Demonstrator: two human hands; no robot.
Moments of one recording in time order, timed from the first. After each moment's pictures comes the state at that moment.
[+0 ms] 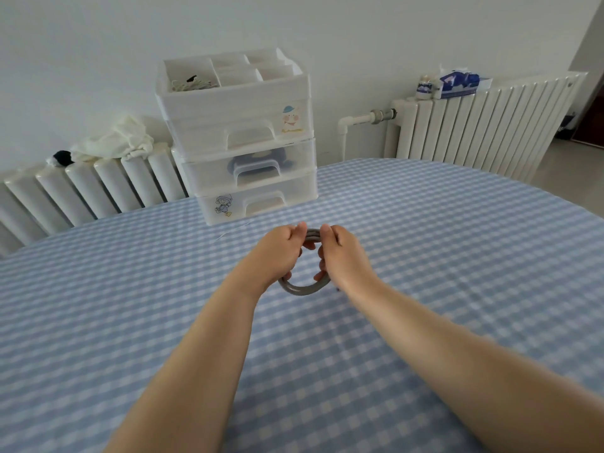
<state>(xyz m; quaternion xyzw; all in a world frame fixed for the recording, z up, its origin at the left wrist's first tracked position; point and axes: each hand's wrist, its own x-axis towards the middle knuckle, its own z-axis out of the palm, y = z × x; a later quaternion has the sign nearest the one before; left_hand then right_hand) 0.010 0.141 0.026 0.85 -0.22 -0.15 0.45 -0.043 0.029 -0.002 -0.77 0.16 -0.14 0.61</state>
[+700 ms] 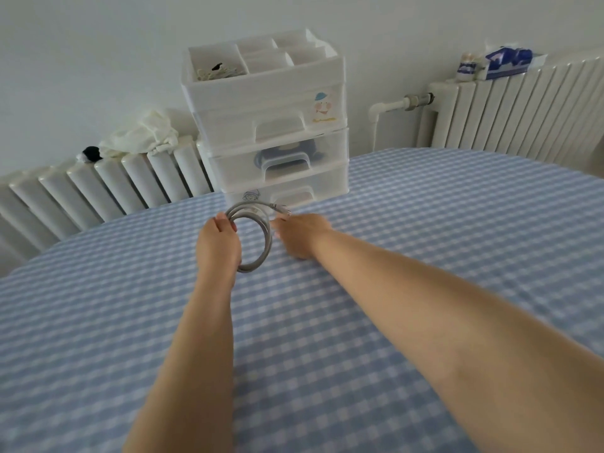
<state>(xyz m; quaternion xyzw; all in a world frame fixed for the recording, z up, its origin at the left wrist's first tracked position) 0.087 0.219 0.006 0.82 0.08 0.10 0.56 0.099 0.071 -0.011 -0.99 -0.09 0.02 0.04</state>
